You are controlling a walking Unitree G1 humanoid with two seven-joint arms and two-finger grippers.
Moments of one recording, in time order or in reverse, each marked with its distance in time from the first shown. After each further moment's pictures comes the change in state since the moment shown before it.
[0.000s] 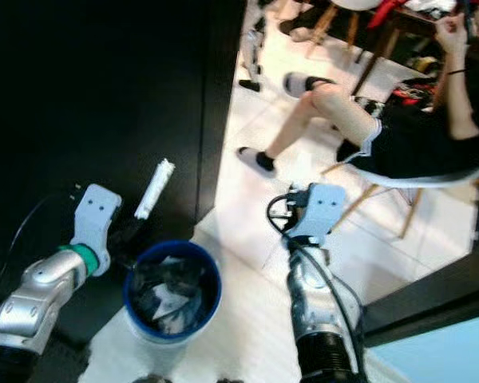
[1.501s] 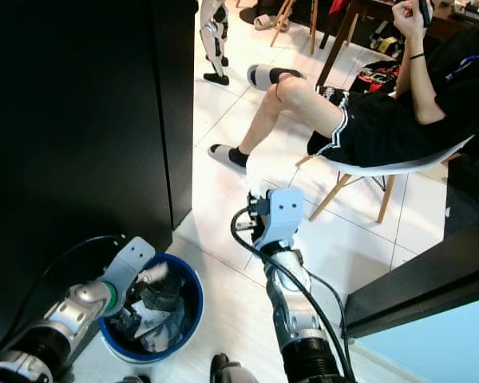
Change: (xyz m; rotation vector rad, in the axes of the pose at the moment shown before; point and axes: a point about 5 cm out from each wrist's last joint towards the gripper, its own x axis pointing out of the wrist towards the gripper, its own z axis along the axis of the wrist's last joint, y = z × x) left arm 0.028 -0.027 -0.104 0.117 0.510 -0.016; right arm -0.001 0.043 -0.001 -0.012 0.037 0.282
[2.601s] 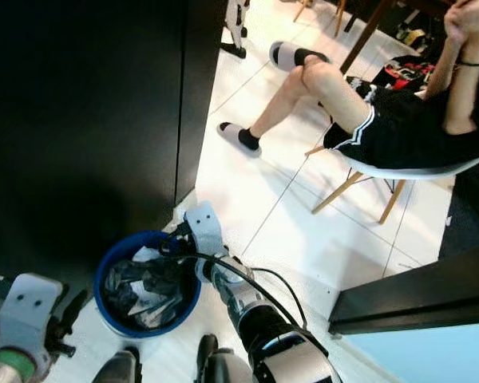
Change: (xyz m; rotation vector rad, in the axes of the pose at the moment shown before) left arm -0.163 0.007 -0.031 -0.184 -0.351 0.408; right arm 0.011 0.081 -0.077 -0.043 0.480 0.375
